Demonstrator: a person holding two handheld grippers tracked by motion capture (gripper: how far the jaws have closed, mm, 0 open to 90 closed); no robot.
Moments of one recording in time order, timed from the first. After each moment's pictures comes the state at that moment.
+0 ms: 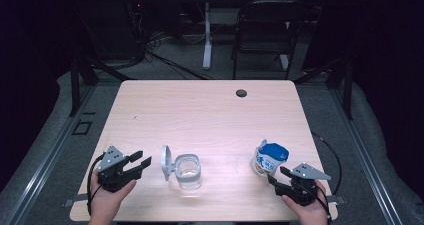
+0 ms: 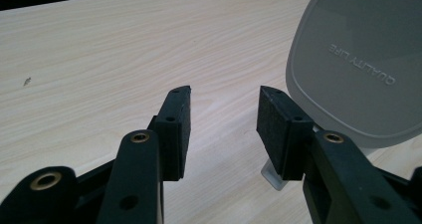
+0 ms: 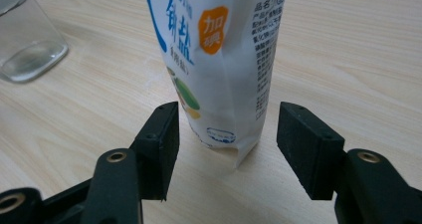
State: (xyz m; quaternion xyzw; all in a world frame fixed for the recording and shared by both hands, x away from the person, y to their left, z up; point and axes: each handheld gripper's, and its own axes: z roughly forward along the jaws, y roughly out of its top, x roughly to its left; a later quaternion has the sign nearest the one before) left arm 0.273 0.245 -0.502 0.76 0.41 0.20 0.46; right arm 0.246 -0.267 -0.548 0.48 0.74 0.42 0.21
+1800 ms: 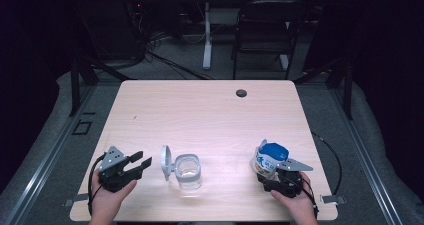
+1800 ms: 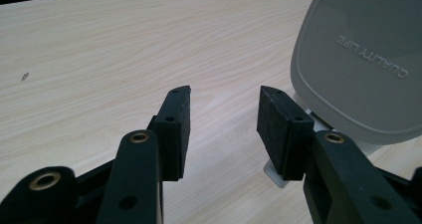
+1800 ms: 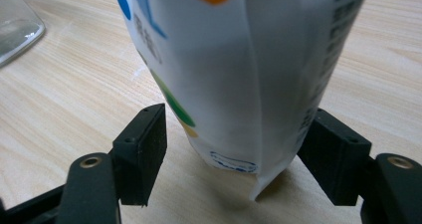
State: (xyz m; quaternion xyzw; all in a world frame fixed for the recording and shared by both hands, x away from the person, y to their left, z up) left arm 0.275 0.245 -0.506 0.76 0.42 0.20 0.46; right arm 0.277 -0.250 -0.580 0.47 0.76 0.41 0.18
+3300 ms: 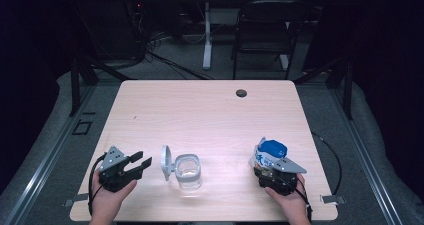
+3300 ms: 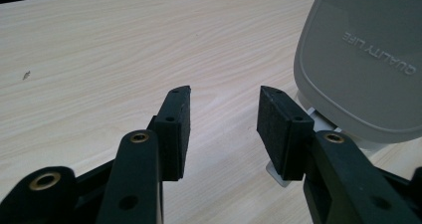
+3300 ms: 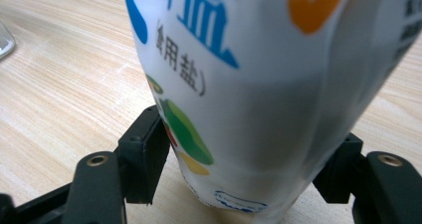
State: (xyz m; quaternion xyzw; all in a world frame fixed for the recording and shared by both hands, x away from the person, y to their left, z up) left arm 0.276 0.245 -0.507 0.76 0.42 0.20 0.45; right arm 0.283 -0.235 -0.585 0.45 0.75 0.42 0.26
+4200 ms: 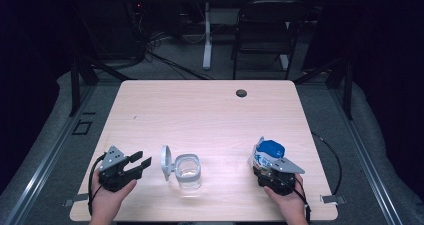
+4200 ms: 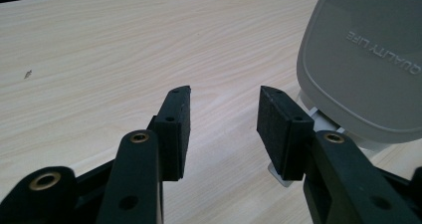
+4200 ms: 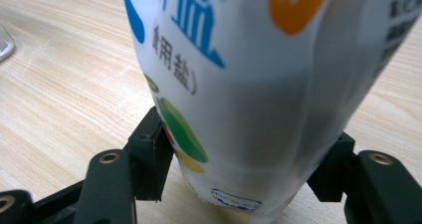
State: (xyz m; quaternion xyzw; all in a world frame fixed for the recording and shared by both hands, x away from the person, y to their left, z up) left arm 0.276 0.246 -0.508 0.76 0.42 0.20 0.45; right arm 0.282 -0.230 -0.585 0.46 0.74 0.42 0.26
